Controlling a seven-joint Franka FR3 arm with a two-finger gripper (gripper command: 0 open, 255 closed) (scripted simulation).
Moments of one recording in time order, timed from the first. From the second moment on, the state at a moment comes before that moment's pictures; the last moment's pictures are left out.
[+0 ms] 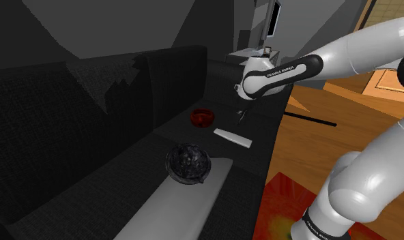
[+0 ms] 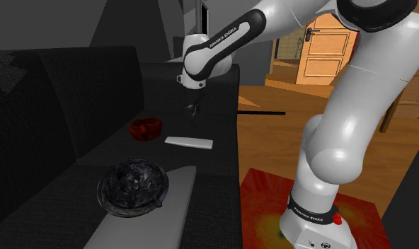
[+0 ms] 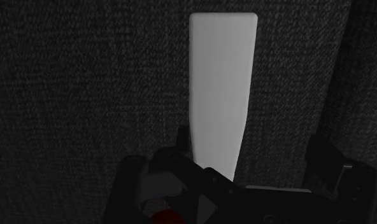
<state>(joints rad) 0.09 -0.26 -0.25 -2.40 -0.05 2.22 -0.43</state>
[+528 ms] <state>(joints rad) 0.11 -0.05 -0.28 -2.36 0.02 2.36 -0.54</state>
